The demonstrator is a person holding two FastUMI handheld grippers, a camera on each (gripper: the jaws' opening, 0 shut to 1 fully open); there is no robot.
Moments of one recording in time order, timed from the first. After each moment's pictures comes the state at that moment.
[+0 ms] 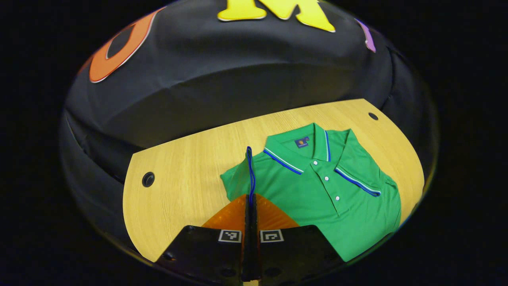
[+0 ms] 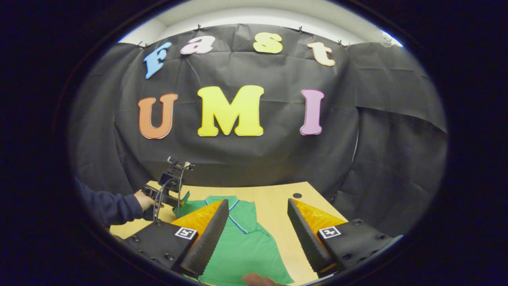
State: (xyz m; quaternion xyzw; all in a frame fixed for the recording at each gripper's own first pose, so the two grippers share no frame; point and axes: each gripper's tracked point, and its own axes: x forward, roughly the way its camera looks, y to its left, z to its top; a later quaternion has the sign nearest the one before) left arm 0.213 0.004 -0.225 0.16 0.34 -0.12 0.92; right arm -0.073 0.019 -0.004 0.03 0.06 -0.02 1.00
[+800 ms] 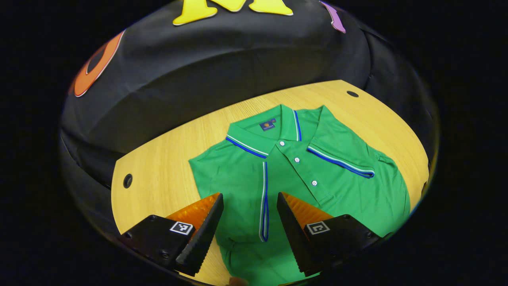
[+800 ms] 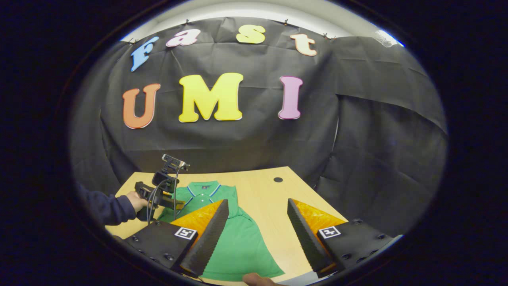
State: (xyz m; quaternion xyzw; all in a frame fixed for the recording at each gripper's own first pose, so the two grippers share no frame) left arm 0.184 -0.034 -0.238 0.16 0.32 -0.14 0.92; right arm -0.089 -0.011 -0.041 0.03 0.10 -0.06 0.99
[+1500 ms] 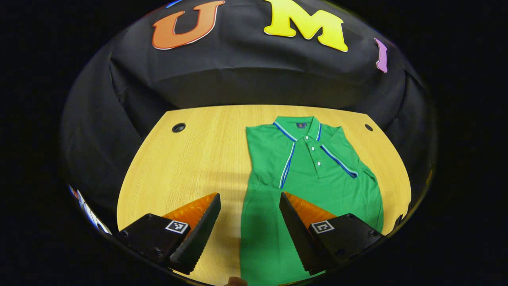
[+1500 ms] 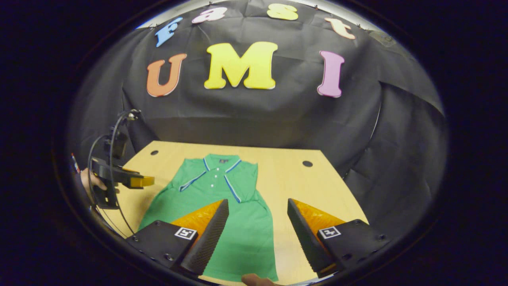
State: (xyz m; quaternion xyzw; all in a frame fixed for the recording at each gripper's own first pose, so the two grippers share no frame) left arm 0.036 0.053 -0.221 0.01 0.35 -0.02 0.94; right arm -0.033 0.000 -0.145 -0.02 0.21 0.04 0.98
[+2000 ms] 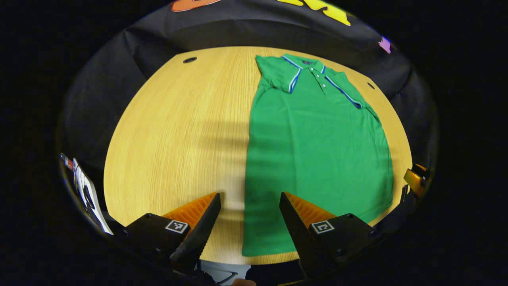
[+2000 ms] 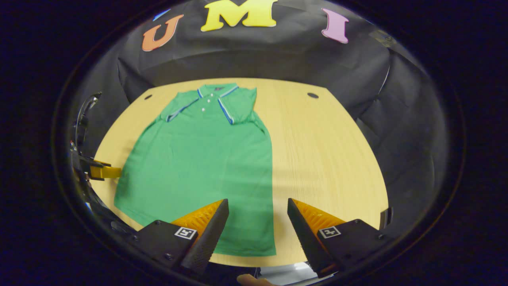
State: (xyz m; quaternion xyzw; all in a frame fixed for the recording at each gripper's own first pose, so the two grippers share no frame) left arm -0.132 0.061 -0.320 -0.02 0.51 -0.02 0.86; right arm -0.103 -0.037 -0.308 -0.04 0.42 0.04 0.91
